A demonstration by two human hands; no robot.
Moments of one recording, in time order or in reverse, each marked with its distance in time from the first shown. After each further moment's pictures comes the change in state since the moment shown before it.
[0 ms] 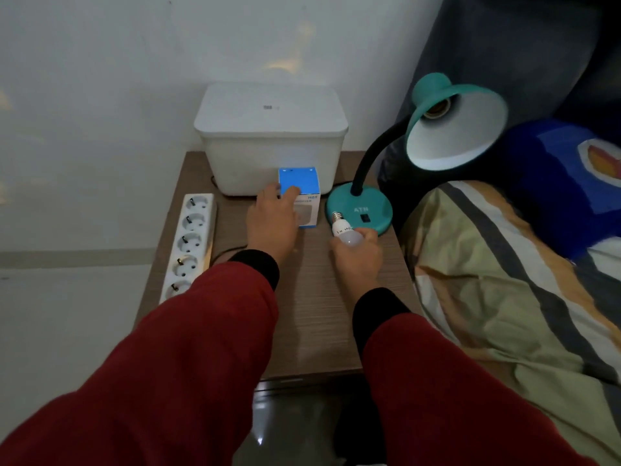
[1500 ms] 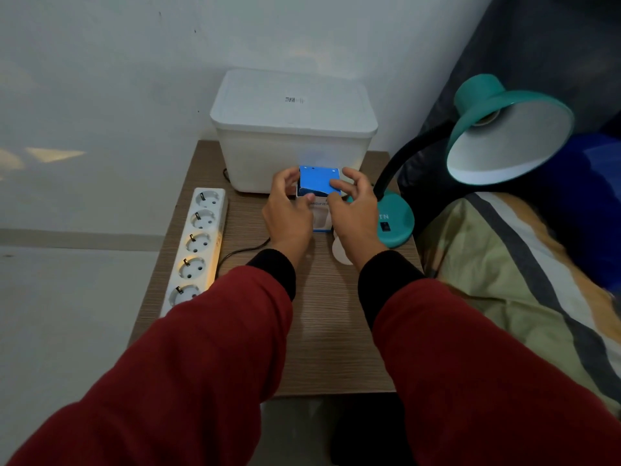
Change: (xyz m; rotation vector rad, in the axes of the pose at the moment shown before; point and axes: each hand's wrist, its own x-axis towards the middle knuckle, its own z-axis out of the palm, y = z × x) left_hand 0.023 0.009 0.010 -0.931 0.288 -0.439; right_hand 0.020 -0.066 0.028 0.255 -0.245 -0.299
